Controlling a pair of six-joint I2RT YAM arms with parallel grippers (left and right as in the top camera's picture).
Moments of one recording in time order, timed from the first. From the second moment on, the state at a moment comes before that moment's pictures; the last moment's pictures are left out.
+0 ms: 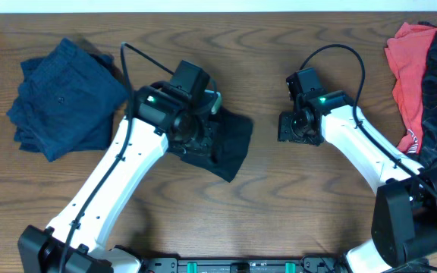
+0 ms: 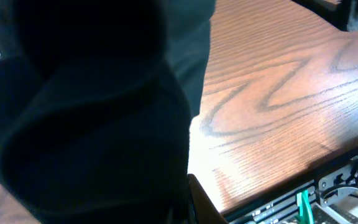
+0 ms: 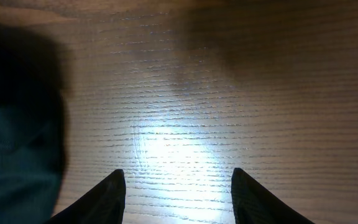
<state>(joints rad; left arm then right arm) -0.49 1.54 1.42 -1.21 0.24 -0.19 0.33 1.73 1.18 -0.81 -0.03 0.44</state>
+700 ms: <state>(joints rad) -0.51 1.50 1.44 -1.17 0.16 -0.18 0.33 1.73 1.20 -0.79 -0.07 0.31</state>
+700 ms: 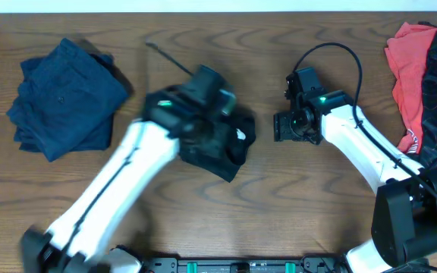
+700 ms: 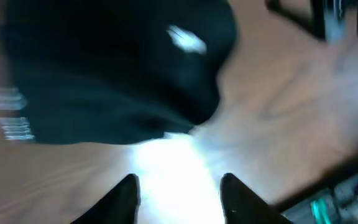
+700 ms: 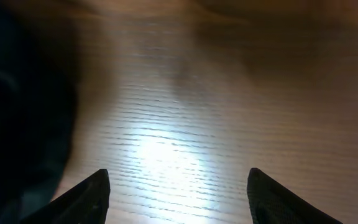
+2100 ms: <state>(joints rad) -0.17 2.10 1.49 -1.04 0.24 -0.20 0.38 2.11 1.42 -0.77 -0.57 0.13</state>
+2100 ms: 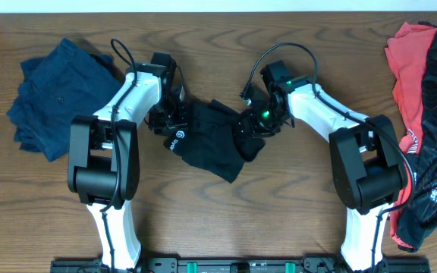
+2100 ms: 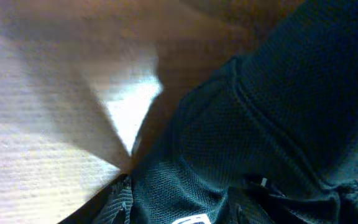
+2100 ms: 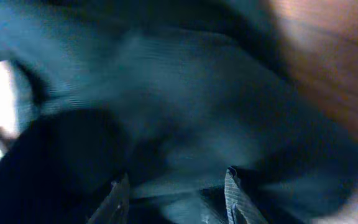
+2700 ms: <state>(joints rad) -0.19 2.03 1.47 -1.32 0.30 -0.20 0.27 2.09 1.46 -0.81 -0.27 0.16</state>
